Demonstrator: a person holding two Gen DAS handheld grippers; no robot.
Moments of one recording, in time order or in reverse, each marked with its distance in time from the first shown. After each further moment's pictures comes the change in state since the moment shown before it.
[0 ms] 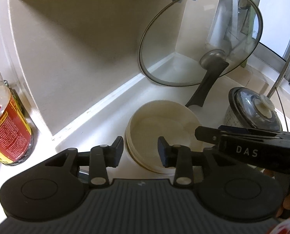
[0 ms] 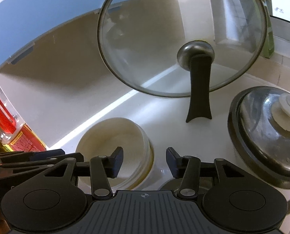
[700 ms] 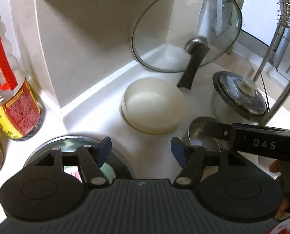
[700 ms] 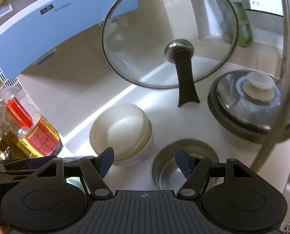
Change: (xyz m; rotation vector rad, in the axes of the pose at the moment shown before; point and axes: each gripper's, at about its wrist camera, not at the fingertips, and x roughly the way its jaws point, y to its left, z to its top) left arm -0.051 -0.011 -0.040 0.024 0.033 -0.012; right arm -0.066 0.003 -0.035 0.064 -0.002 -0.007
